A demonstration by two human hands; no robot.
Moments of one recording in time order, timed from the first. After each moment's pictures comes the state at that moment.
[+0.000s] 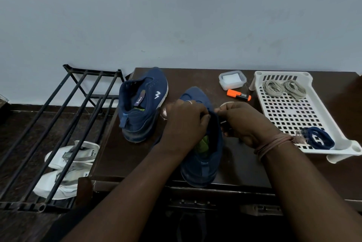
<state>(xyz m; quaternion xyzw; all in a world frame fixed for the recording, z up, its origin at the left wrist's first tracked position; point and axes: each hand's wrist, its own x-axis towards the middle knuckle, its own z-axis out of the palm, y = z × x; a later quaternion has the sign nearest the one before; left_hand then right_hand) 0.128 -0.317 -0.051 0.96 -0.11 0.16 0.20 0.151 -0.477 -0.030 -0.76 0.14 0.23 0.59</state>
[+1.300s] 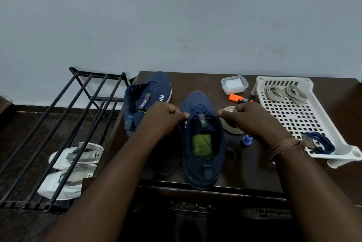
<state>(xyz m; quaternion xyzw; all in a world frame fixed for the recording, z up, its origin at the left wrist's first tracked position) 0.132 -0.256 -0.022 0.92 0.08 -0.05 0.39 0.147 -0.494 -0.011 -0.92 0.04 0.11 0.38</state>
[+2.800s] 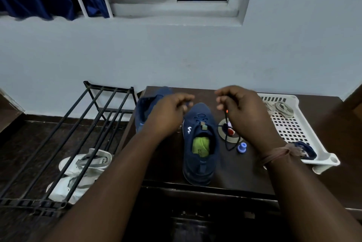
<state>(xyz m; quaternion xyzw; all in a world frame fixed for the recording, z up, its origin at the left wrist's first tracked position) 0.116 -0.257 0.030 0.88 -0.04 0.03 0.47 0.110 -0.465 0.056 -0.86 -0.11 -0.12 0.48</state>
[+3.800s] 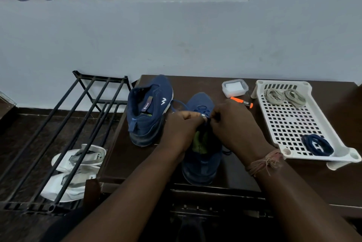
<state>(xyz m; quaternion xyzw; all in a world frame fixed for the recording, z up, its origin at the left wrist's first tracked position) 0.107 -0.305 -0.029 0.71 0.14 -0.05 0.69 0.124 -0.447 -0.002 -0.97 -0.11 -0.07 0.20</state>
